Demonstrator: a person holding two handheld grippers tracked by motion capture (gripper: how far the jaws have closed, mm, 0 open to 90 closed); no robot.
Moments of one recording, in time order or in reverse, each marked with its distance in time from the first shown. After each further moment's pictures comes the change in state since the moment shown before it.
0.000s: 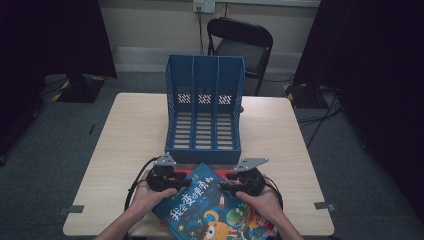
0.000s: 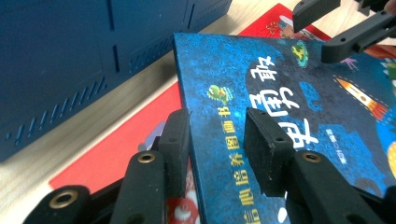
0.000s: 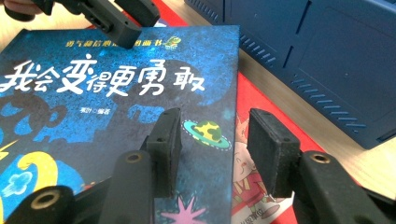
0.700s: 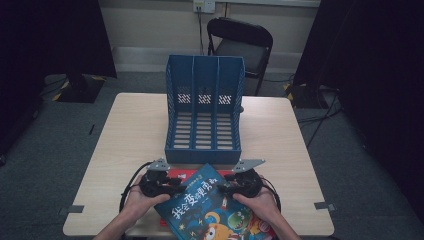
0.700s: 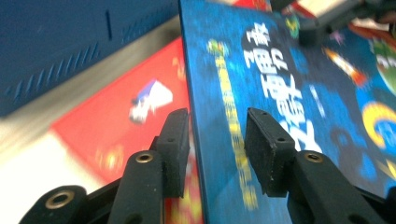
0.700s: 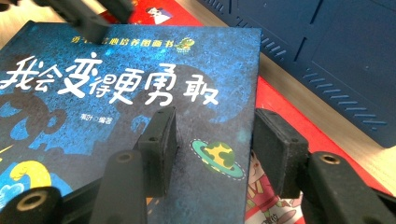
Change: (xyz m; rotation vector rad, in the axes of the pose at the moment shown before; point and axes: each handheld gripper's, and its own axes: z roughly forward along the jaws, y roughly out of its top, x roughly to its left) left arm -0.004 -0.020 -0.024 0.037 -0.029 0.000; right arm 0.003 -0.001 0.008 0.019 0.009 0.009
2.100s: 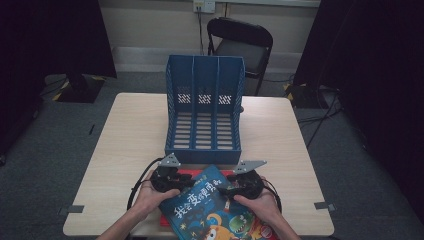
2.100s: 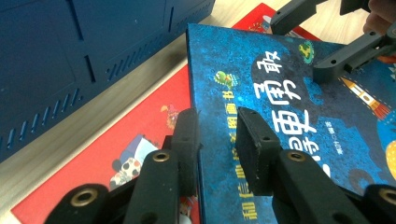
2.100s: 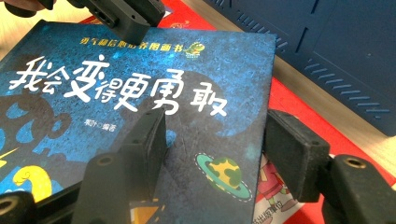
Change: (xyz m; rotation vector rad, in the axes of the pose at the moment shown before) left arm -0.002 0.023 0.027 -0.028 -0.009 0.029; right arm 0.001 -0.004 -0.002 0.005 0.005 0.023
